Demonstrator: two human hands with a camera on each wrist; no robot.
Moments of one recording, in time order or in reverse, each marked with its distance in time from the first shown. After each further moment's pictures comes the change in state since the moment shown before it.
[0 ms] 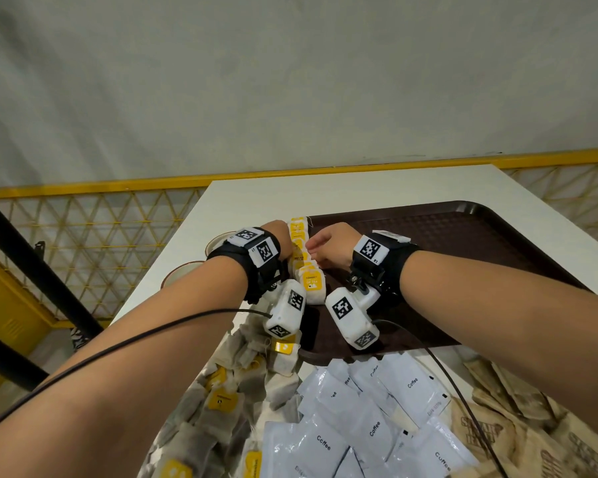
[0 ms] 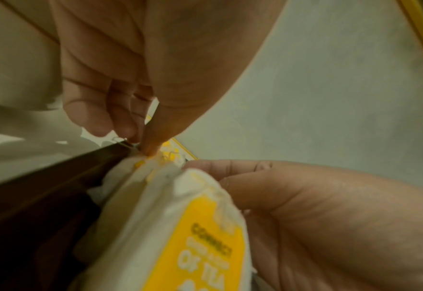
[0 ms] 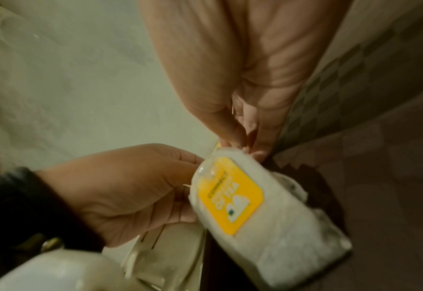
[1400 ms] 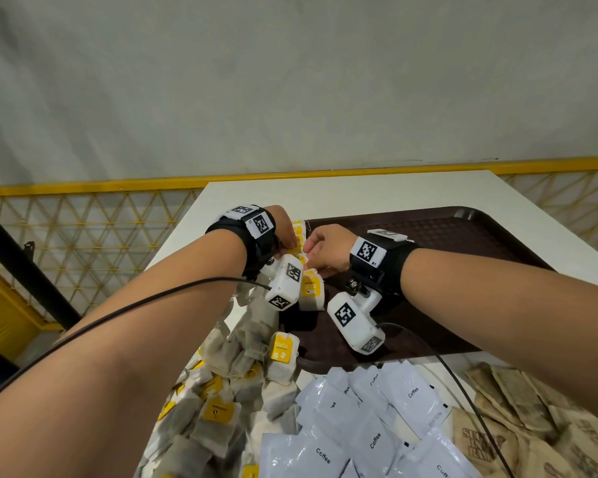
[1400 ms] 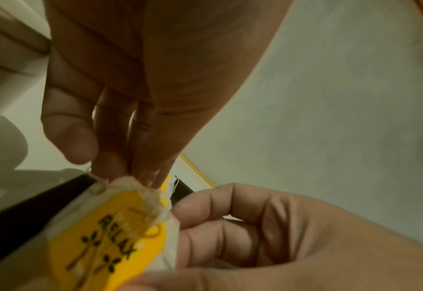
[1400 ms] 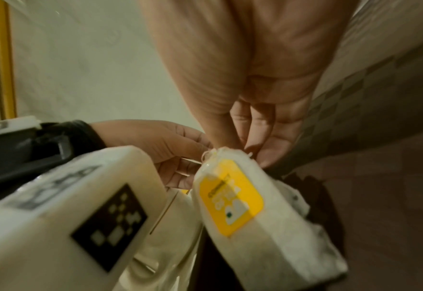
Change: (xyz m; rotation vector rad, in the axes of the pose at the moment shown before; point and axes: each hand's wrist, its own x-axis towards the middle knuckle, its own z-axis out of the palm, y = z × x) left_hand 0.018 -0.003 -0.022 -0.249 -0.100 -0.032; right_hand 0.003 -0.003 0.000 -0.050 -0.091 -0.092
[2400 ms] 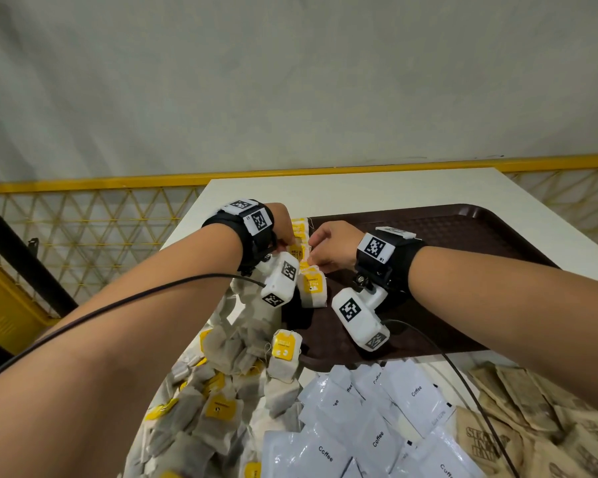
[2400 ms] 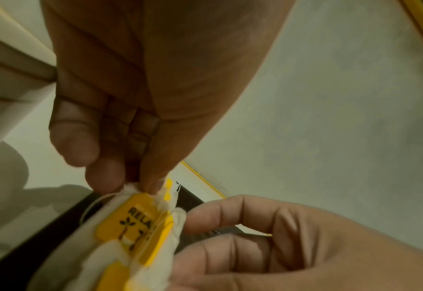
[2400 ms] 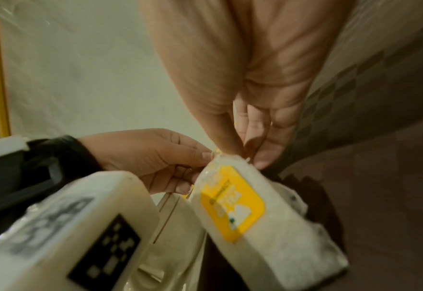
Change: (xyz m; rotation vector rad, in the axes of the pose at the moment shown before) left_hand 0.009 -0.005 -0.005 0.140 -0.017 0.041; right_hand -0.001 0.003 -0.001 0.120 0.010 0.015
